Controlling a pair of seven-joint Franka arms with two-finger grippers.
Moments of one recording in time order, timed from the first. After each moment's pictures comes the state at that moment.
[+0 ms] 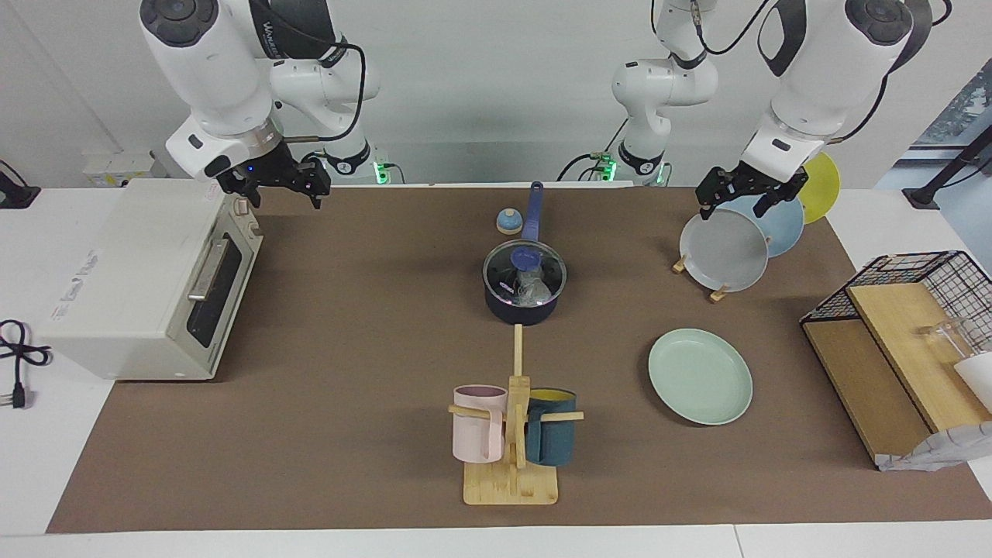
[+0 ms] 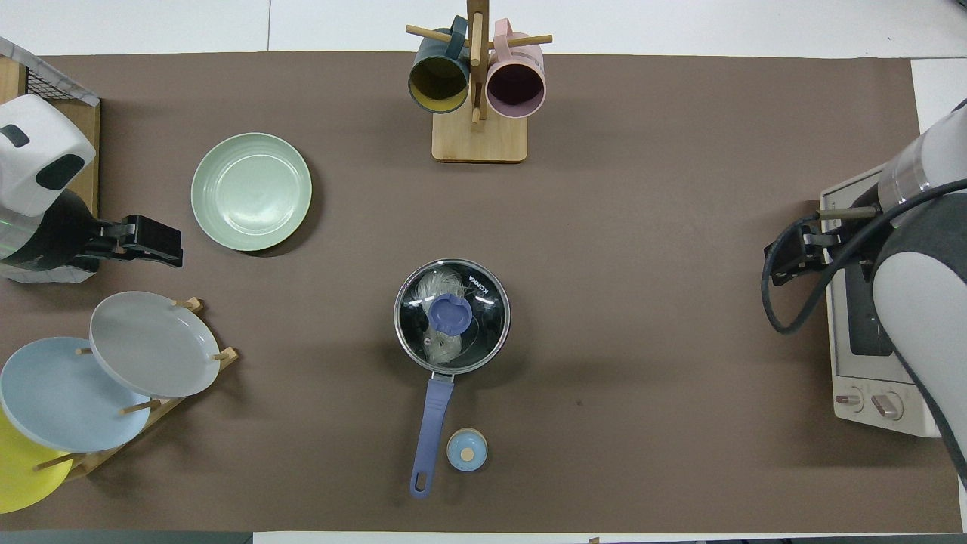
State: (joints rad) left arm -0.07 -0.04 -0.09 -1.67 -0.02 1.55 -0.13; right arm 0.08 0.02 0.03 -1.57 -0.04 1.37 0.12
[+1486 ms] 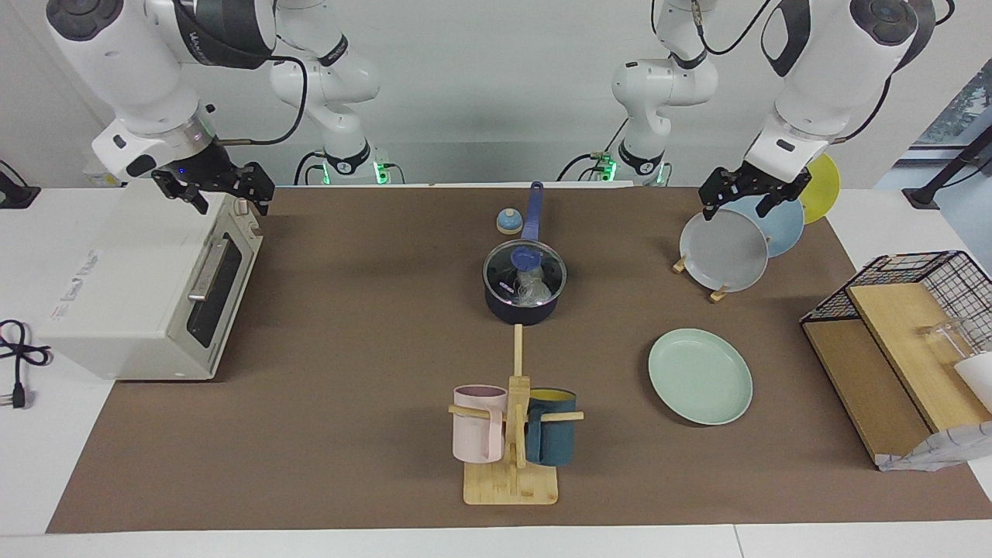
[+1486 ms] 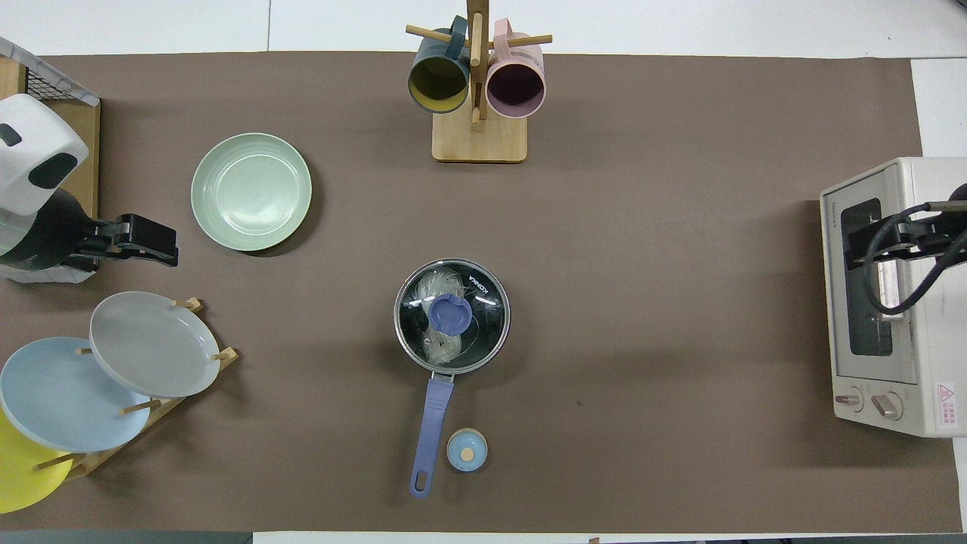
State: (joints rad) left arm -0.07 -0.04 -0.08 -1.67 -0.02 1.55 -0.13; right arm 0.06 0.00 -0.10 -1.60 -0.04 1.47 -0.02
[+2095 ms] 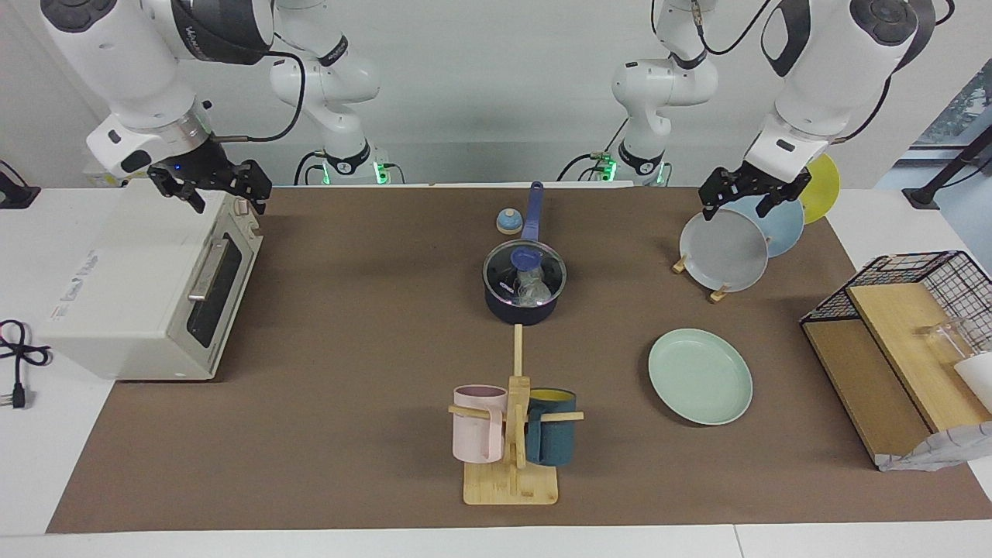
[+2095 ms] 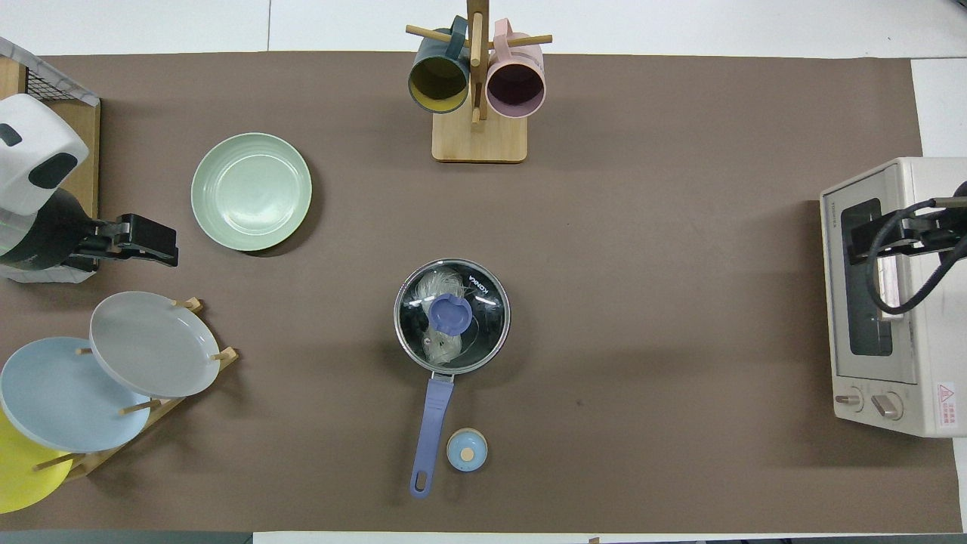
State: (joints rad) left arm -0.07 -0.04 -0.08 -1.67 -0.02 1.55 -0.13; right arm 0.06 0.00 -0.09 -1.60 -0.04 1.49 -0.02
